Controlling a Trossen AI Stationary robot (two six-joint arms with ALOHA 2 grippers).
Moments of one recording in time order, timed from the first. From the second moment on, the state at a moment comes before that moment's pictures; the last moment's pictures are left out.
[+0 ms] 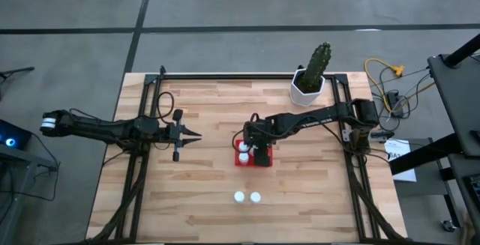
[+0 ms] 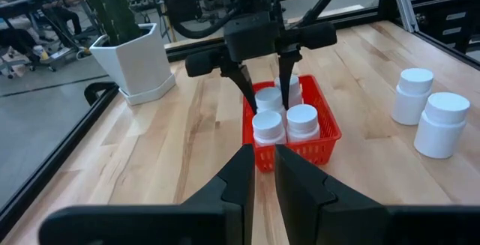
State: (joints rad) left arm -0.07 0.54 0.24 0.10 -0.11 0.16; right arm 0.01 1.89 1.32 -0.63 -0.06 0.13
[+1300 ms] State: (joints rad) left arm -0.07 0.54 0.24 0.10 -0.11 0.16; right arm -0.01 1.89 1.49 -0.83 -0.01 0.08
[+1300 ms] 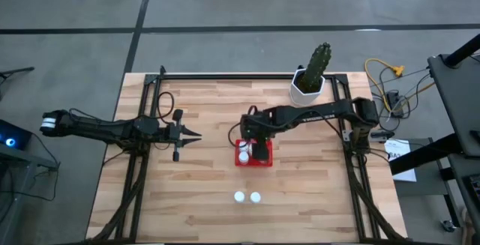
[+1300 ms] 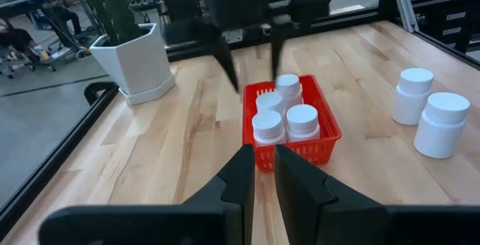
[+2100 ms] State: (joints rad) left arm -0.07 0.54 0.24 0.13 -0.01 0.16; right arm -0.02 1.34 1.23 -0.65 0.41 0.06
